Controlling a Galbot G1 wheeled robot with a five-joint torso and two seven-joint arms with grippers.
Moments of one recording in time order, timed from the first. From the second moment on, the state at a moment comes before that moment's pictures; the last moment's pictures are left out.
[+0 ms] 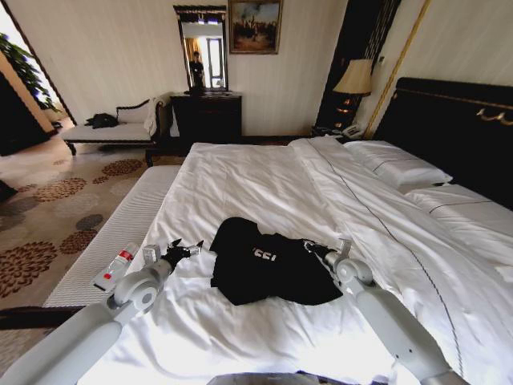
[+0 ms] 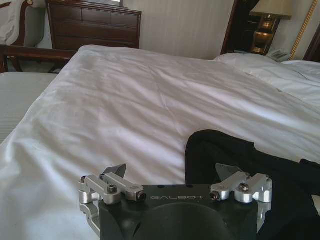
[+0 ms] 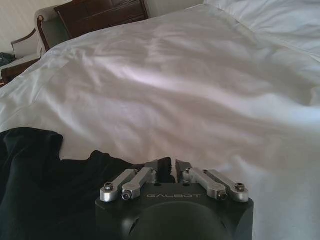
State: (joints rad) left arm 1.11 -0.64 -0.16 -1.99 -1.08 0.26 -0.37; right arm -0.99 0.95 0.28 1.59 0.97 -0.42 0.16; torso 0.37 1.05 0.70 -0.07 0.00
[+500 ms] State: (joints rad) left arm 1.00 -0.64 -0.10 -1.99 -1.08 0.26 -0.35; right arm -0.97 0.95 0.26 1.63 0.94 -0.40 0.18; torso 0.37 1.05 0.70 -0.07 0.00
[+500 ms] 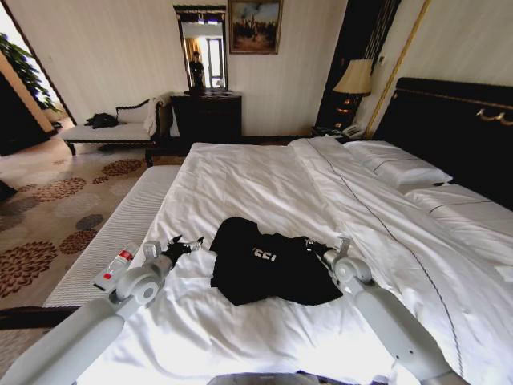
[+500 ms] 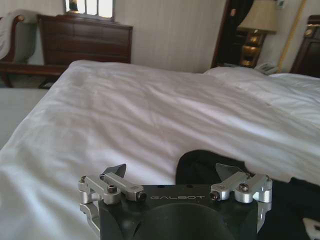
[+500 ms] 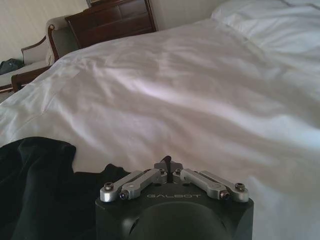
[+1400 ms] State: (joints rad) left arm 0.17 -1.12 0.54 -1.17 -1.14 0.29 -0.19; right arm -0.96 0.93 0.27 1.62 0.92 -0.37 0.18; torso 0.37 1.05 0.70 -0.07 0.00
